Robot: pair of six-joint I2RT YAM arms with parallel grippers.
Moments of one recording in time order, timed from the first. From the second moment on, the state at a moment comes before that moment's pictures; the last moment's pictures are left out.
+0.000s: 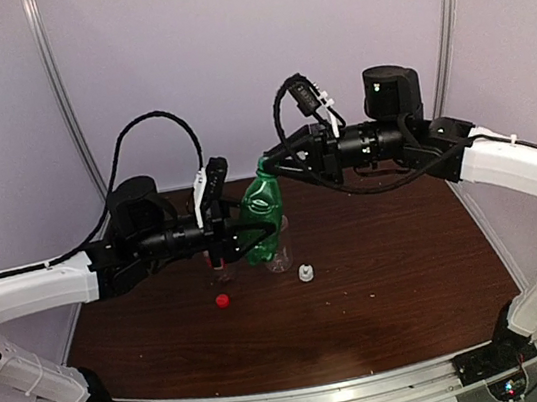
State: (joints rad) left arm -0.88 1.32 0.89 0.37 0.53 -0.09; right arm 0.82 1.46 1.42 -0.07 -0.66 0.15
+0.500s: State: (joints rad) left arm -0.89 1.31 0.88 0.43 0.86 -0.10; right arm 0.79 1.49 1.47 -0.13 -1.09 -0.12
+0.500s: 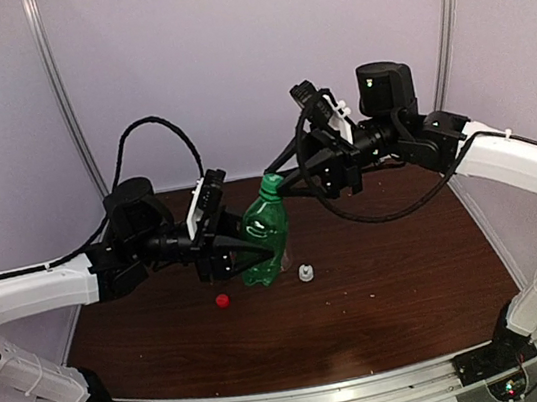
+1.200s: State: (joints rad) left arm -0.89 1.31 0.88 0.40 0.64 -0.07; right arm 0.79 1.37 1.39 -0.08 -0.81 0.13
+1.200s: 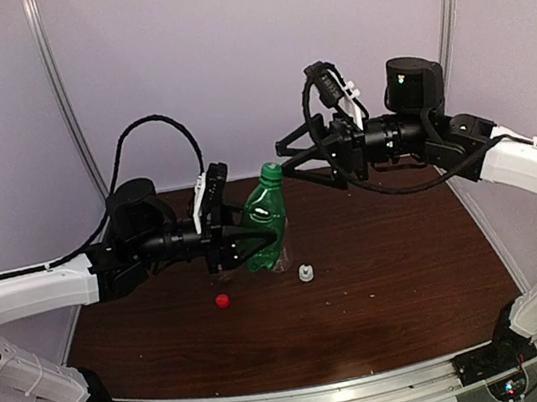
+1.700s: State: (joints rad) left arm -0.89 1.31 0.88 0.38 0.47 -0.06; right arm 0.90 1.45 1.45 -0.13 -0.33 0.31
